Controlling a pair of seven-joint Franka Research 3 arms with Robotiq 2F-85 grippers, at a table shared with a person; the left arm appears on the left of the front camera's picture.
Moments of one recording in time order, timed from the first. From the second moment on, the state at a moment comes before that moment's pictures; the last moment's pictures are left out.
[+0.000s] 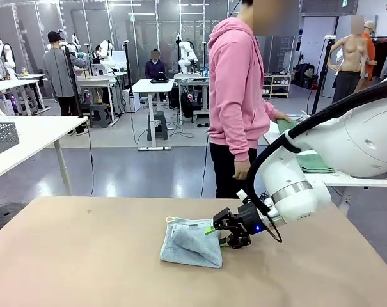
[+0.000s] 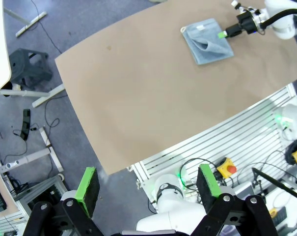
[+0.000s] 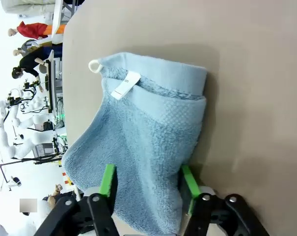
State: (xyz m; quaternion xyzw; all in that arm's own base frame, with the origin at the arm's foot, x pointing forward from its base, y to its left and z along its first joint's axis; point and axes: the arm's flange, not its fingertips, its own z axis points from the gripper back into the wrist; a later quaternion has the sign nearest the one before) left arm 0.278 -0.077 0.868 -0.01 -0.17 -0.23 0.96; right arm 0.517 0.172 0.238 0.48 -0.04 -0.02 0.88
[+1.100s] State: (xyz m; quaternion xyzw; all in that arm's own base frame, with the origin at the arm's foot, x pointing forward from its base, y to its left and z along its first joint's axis) left arm 0.278 -0.077 0.868 -0.01 -0.17 -0.23 0.96; right arm 0.505 0.194 0.253 0.45 -0.07 -0.04 0.89
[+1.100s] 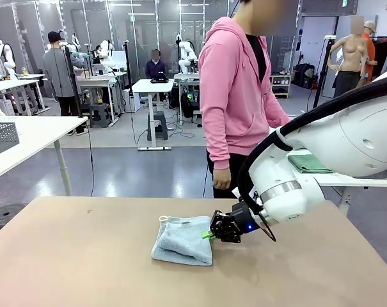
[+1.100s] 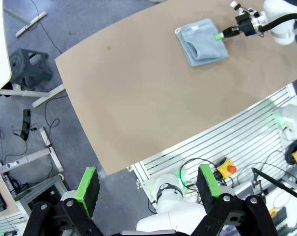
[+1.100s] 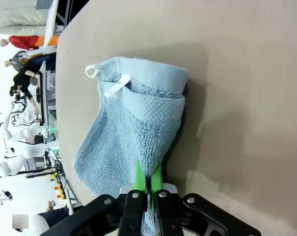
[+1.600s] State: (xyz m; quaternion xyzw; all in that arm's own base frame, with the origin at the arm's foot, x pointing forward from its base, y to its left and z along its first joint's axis) left arm 0.278 -0.077 0.868 -0.01 -0.17 -0.23 0.96; right arm 0.505 0.194 0.250 0.45 -0.07 -0.04 0.89
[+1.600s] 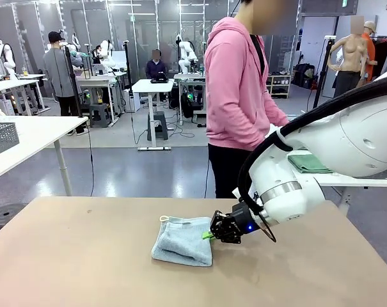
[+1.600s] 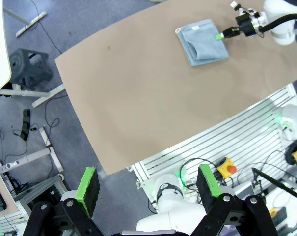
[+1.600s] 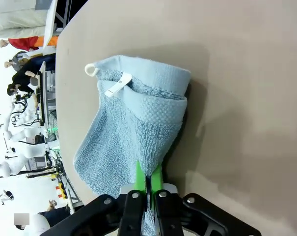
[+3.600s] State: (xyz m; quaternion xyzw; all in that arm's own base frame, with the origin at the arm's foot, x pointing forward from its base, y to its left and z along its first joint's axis) left arm 0.278 -0.077 0.868 -0.01 -0.17 -0.23 0.96; right arm 0.484 -0.110 0.356 0.17 -0.07 -0.03 0.98
